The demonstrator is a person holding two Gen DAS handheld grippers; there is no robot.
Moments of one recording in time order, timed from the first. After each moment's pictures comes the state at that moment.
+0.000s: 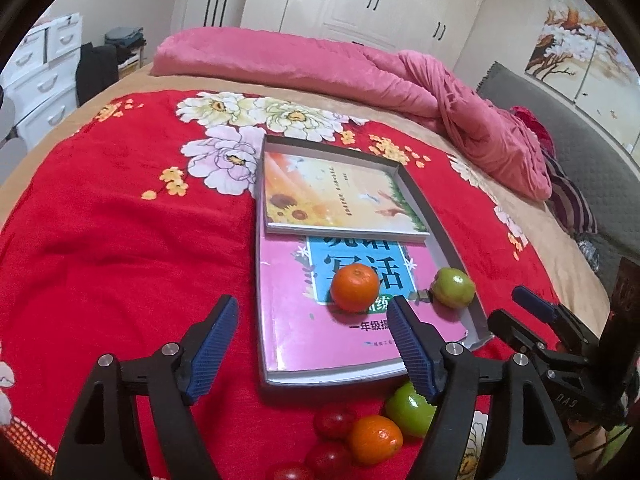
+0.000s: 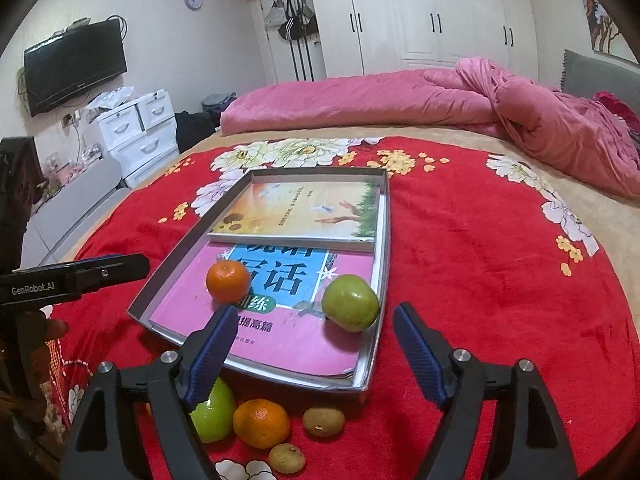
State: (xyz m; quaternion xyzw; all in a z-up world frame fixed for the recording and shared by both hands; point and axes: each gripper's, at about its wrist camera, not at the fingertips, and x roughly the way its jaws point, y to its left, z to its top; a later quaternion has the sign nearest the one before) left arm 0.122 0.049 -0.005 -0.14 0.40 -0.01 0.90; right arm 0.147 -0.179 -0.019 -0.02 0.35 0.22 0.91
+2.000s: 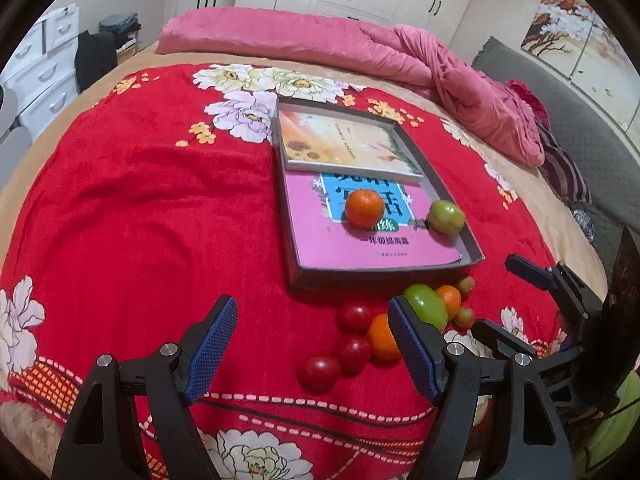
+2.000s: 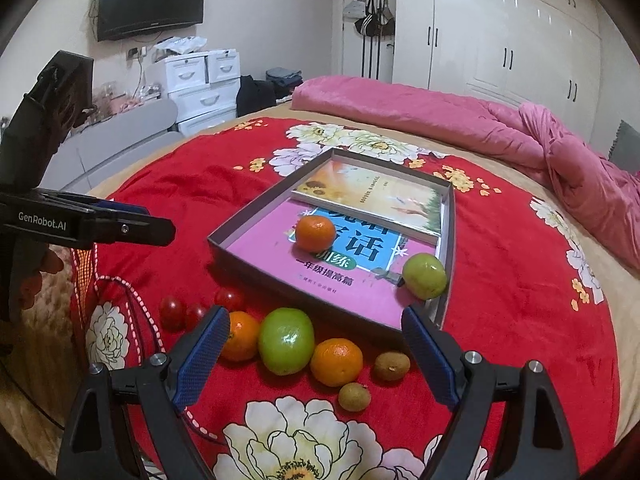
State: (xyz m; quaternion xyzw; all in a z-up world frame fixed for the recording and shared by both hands) left arm 0.053 0.060 -0.005 -0.12 0.45 -0.02 0.88; right arm 0.072 -0.138 -0.015 -0.14 0.33 0.30 0.88
